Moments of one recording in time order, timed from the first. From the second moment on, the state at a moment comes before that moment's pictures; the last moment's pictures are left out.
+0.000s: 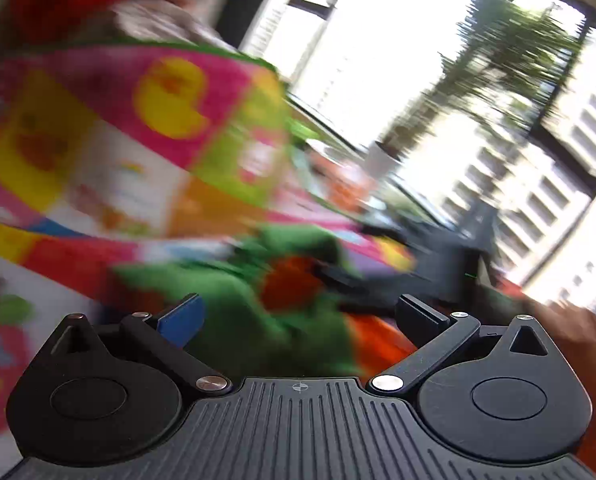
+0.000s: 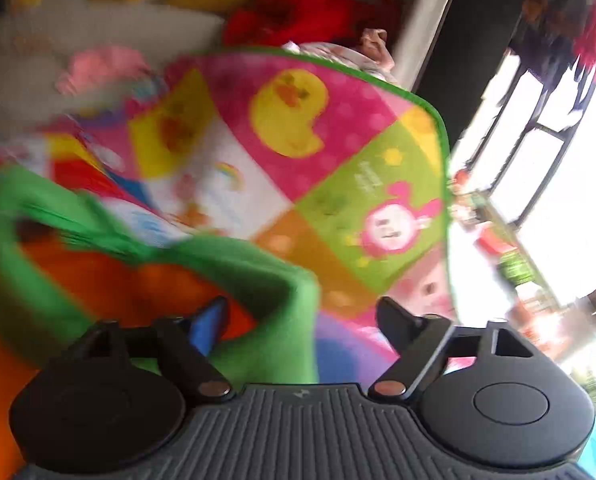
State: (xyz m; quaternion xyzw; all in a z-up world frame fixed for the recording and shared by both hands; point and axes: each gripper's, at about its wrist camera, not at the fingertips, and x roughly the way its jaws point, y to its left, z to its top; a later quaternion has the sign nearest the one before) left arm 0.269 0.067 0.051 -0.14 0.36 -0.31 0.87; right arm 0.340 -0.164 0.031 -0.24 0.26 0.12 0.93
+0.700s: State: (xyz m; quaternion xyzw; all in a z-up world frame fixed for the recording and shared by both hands) left arm 0.290 0.103 0.046 -0.13 0.33 -0.11 0.93; right arm 0.281 -0.189 0.069 -0.14 0.25 0.21 0.93
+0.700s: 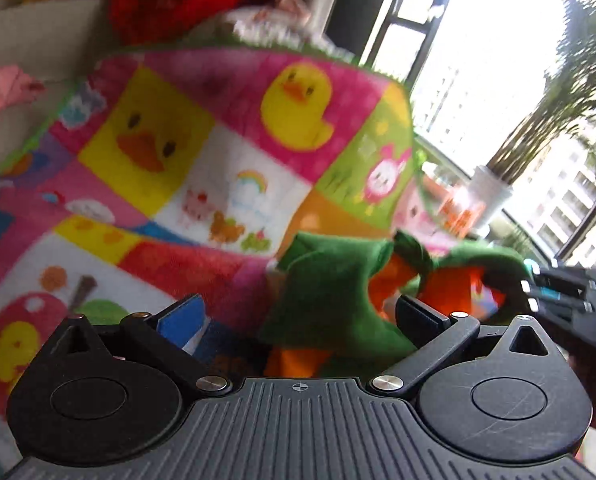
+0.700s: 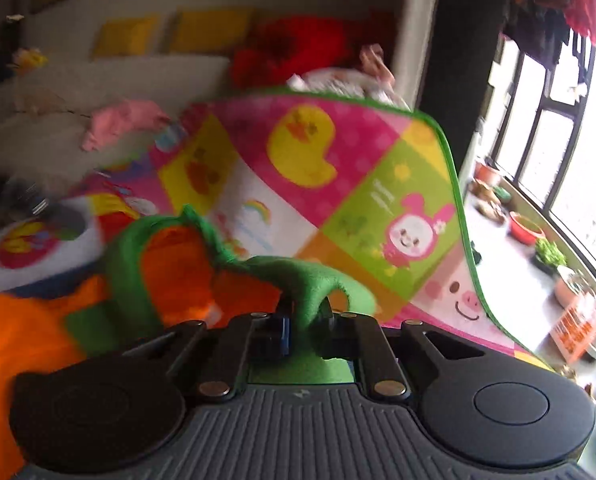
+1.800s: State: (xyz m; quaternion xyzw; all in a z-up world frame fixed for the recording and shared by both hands) left arm 0.267 0.048 -0.036 0.01 0.44 -0.09 0.90; right arm 0.236 -0.197 0.017 -0.08 0.37 0.28 0.88
